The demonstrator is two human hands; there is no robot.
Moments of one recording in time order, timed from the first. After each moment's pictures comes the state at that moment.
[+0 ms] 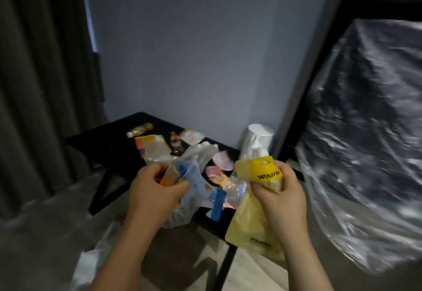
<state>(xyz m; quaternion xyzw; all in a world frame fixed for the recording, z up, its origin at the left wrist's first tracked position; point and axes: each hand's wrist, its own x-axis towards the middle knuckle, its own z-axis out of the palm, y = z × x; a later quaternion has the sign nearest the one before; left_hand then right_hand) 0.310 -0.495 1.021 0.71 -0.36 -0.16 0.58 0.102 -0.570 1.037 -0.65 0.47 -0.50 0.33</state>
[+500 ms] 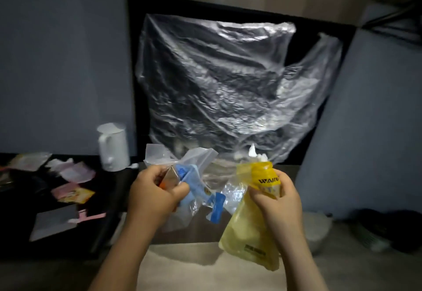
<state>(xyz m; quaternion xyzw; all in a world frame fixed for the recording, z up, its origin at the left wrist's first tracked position) -0.057 -0.541 1.043 0.56 -0.56 -0.30 0.53 -0.274 -0.493 1.039 -0.45 0.63 -0.60 0.22</state>
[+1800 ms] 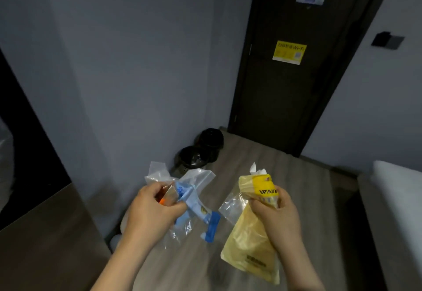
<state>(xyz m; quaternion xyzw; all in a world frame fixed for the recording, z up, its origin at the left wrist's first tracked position) -0.809 -0.665 0.953 0.28 -0.79 -0.52 0.17 -0.888 -0.437 0.952 0.02 0.78 -0.62 0.00</state>
